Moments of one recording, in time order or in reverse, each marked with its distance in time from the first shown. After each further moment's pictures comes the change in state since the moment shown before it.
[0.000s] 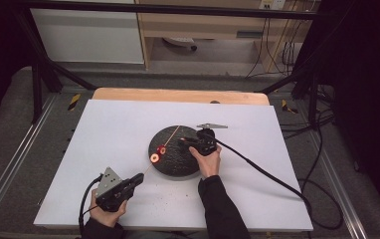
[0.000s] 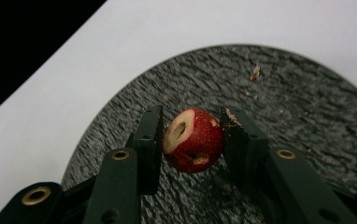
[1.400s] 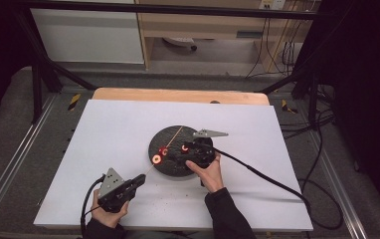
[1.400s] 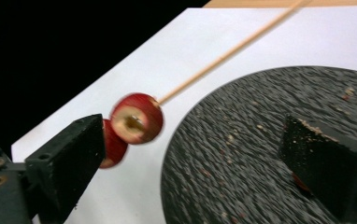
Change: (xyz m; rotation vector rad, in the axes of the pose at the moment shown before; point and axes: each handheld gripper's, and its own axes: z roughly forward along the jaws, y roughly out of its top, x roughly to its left) left arm -0.004 -0.001 0.003 0.012 -0.005 0.011; right arm 0.050 -0.007 -0.038 -0.051 0.168 -0.113
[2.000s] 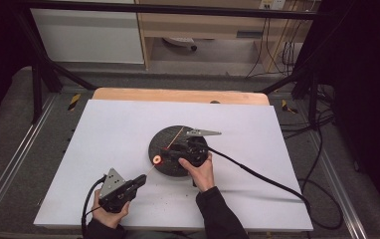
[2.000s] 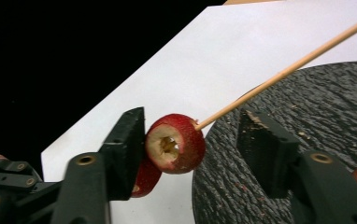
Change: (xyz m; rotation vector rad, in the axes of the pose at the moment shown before) left arm -0.002 -0.001 0.002 0.006 -0.003 0.001; right arm 0.008 0.002 0.017 -0.001 0.084 0.059
